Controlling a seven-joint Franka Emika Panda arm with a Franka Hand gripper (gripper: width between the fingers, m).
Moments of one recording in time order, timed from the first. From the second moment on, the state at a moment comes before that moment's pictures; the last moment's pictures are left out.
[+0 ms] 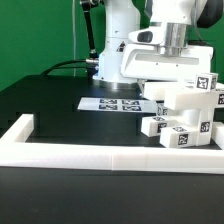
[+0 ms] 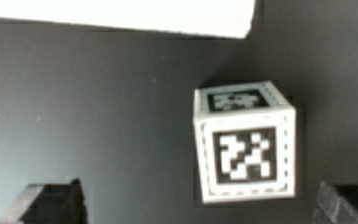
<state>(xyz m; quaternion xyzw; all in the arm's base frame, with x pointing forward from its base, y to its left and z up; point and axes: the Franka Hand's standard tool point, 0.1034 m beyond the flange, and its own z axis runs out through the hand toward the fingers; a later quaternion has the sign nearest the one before) 0.385 0.072 0.034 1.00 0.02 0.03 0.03</state>
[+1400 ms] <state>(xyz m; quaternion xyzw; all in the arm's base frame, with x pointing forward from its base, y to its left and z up) 0.380 0.070 0.007 1.00 0.02 0.04 0.05</state>
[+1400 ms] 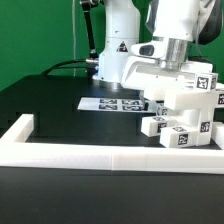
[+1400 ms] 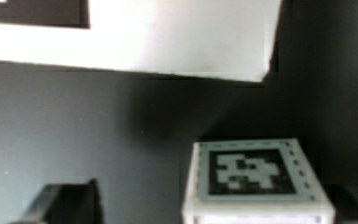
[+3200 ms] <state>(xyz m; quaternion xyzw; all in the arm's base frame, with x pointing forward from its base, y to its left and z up) 0.498 0.044 0.157 1.00 0.01 0.04 -0.02</state>
